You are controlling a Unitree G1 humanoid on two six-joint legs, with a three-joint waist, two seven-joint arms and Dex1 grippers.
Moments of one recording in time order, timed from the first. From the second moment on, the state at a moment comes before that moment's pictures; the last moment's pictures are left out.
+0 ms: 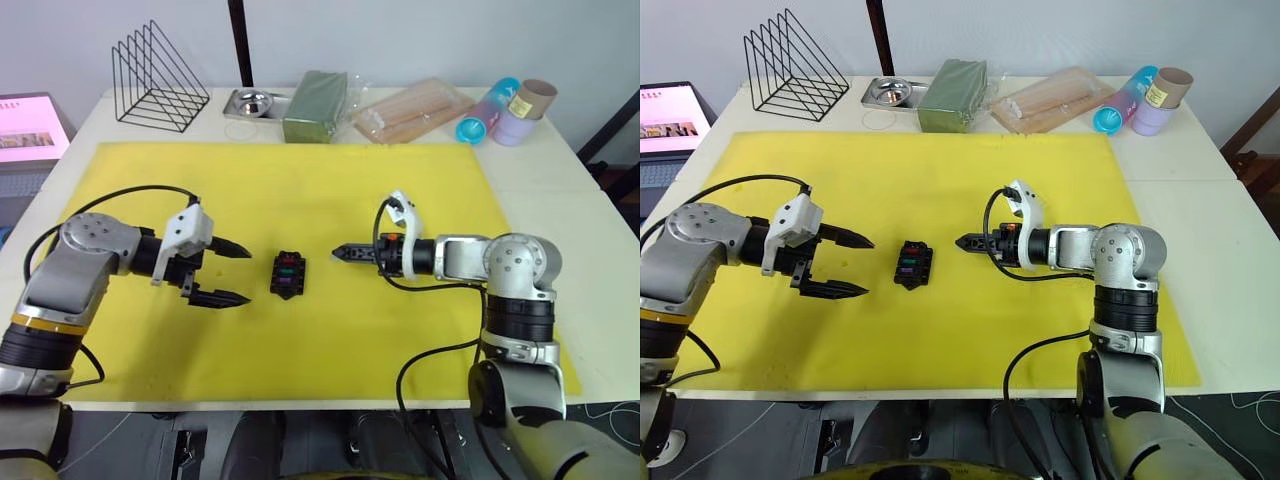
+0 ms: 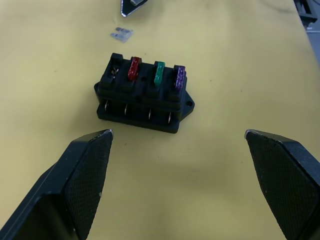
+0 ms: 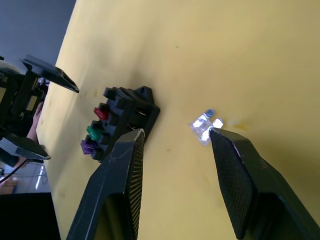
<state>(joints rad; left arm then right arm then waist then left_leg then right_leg) -0.49 0.88 -0.09 0.00 -0.36 0.39 -1.45 -0.72 -0.30 -0.23 0.05 0.75 1.54 0.45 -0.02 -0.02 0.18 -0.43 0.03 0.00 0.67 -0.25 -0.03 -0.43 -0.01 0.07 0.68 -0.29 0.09</state>
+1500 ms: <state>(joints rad) -0.44 0.89 -0.06 -0.06 -0.39 0.41 -1.37 -0.93 -0.39 0.10 0.54 0.57 1.26 0.94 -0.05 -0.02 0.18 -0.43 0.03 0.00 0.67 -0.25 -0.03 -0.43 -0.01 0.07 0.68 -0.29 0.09</state>
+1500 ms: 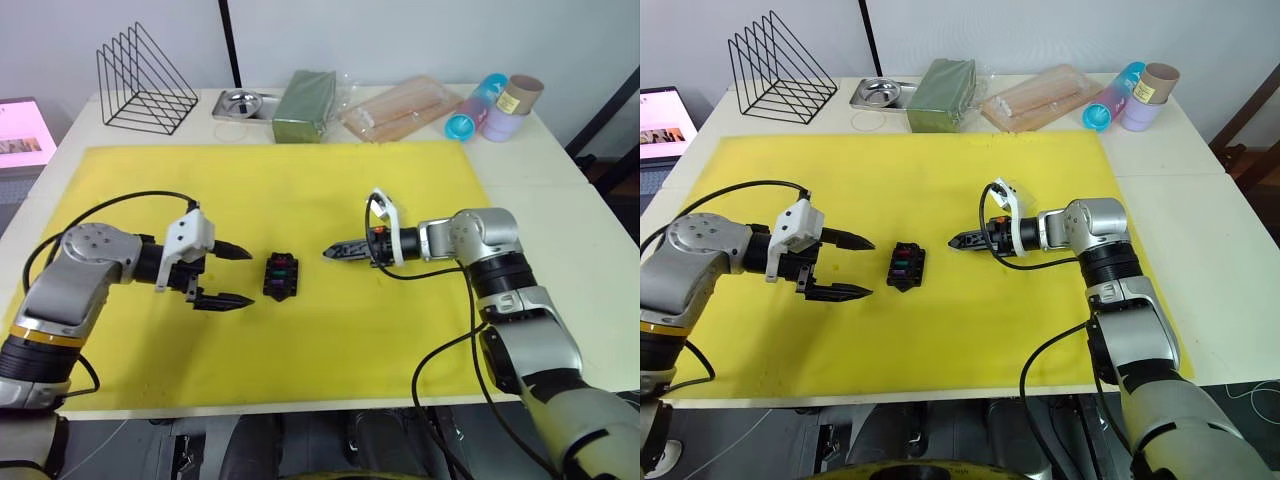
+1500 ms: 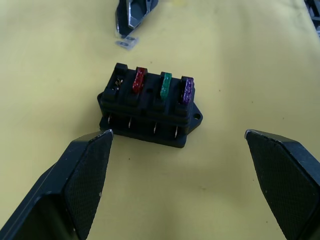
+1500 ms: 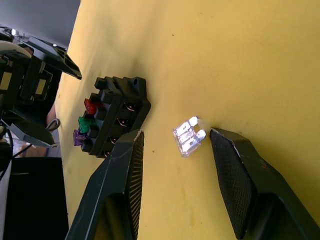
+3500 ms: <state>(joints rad) -0.44 0.88 -0.06 -0.06 -0.40 0.40 -1.33 -0.97 -0.36 0.22 0.60 0.43 1.17 1.11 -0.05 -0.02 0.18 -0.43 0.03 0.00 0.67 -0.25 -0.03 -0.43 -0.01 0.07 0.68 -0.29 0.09</state>
